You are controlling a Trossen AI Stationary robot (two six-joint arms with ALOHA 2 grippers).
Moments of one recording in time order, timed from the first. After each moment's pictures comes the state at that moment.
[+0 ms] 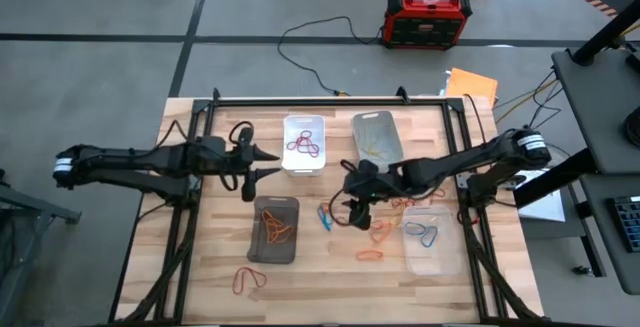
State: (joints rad) left arm 0.06 0.82 0.58 -0.08 -0.10 0.05; right arm 0.15 1.57 1.09 -0.38 0.13 0.34
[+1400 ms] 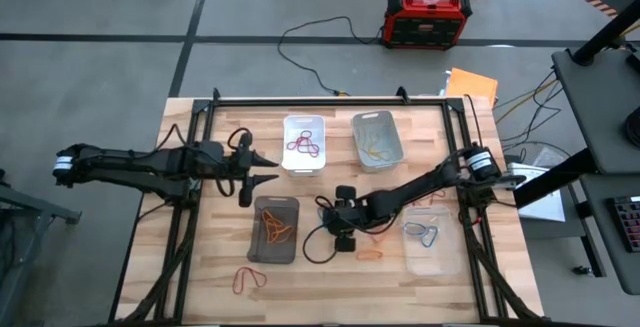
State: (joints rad) left arm 0.01 0.80 0.54 -0.06 -0.09 0.04; right arm 0.25 1.98 1.25 -0.35 0.24 0.18
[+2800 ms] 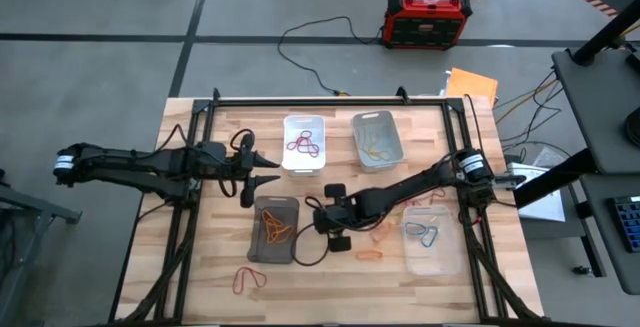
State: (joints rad) left arm 0.01 0.82 0.54 -0.05 -0.09 0.04; right arm 0.24 2.03 1.48 -0.57 0.24 0.05
